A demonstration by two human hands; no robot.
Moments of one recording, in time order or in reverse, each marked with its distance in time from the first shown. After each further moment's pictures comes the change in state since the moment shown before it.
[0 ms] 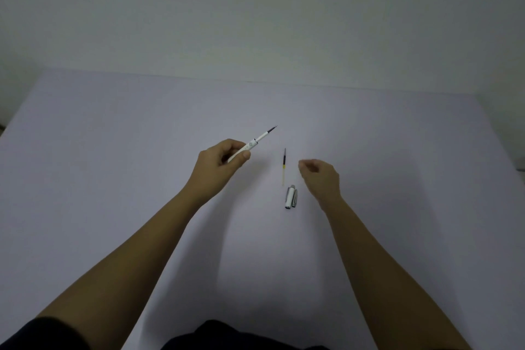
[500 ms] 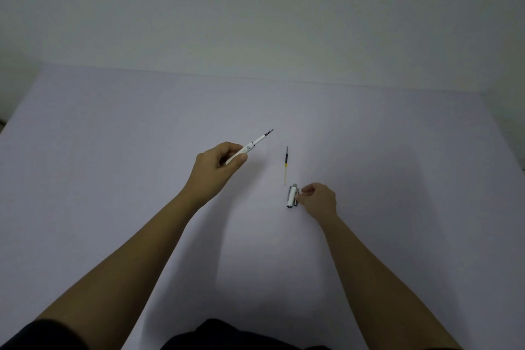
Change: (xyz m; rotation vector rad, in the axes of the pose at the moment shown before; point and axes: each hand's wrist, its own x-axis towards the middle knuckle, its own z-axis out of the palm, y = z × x) left_hand -0.002 -0.011 -0.002 0.021 0.014 -0.039; right_hand -0.004 0.052 0.019 -0.240 -0.069 0.122
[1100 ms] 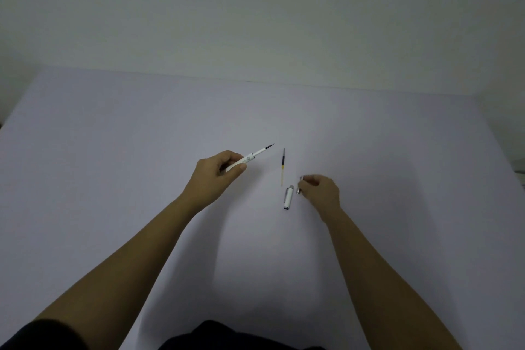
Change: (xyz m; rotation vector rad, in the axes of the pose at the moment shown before) left_hand -0.002 -0.010 0.004 0.110 -0.032 0.027; right_hand 0.003 -0.014 -0.017 0.261 0.033 0.011
